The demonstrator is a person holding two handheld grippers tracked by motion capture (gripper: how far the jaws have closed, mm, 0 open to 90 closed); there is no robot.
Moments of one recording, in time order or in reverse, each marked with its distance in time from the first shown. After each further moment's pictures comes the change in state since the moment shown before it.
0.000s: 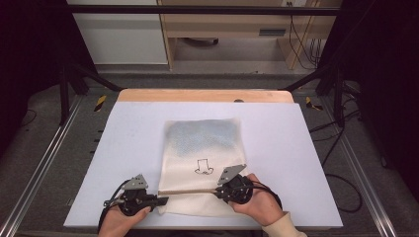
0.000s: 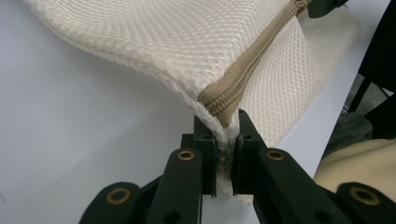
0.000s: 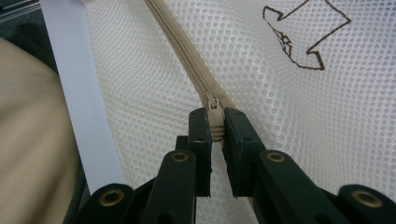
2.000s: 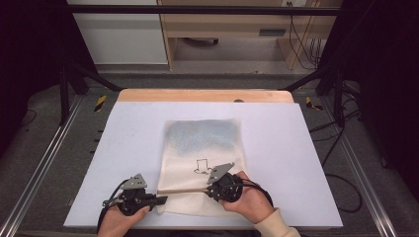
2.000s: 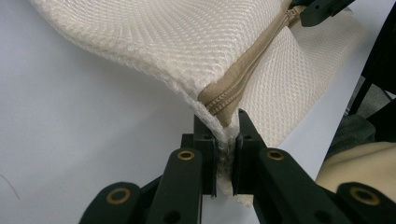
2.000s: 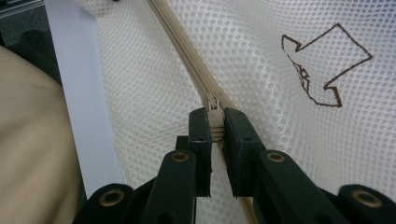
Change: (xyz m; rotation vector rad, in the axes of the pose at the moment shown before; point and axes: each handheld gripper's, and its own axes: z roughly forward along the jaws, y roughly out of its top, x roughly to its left) left arm 0.001 0.000 -0.002 -0.006 0.011 -0.007; right arm 0.008 0.021 0.014 0.008 0.011 -0.039
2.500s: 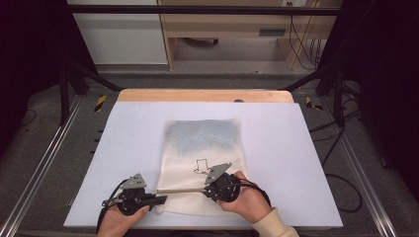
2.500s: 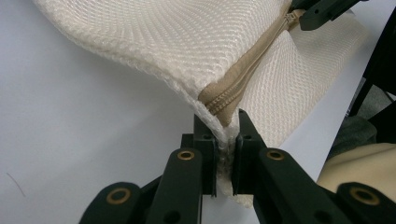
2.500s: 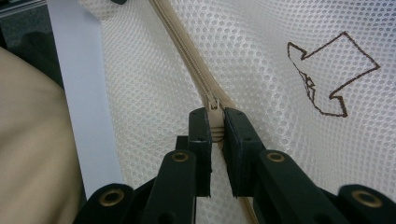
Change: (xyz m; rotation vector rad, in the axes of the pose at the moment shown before) left arm 0.001 0.000 -0.001 -0.004 0.005 -0.005; right arm 0.002 0.005 0.004 -0.002 0.006 -0.010
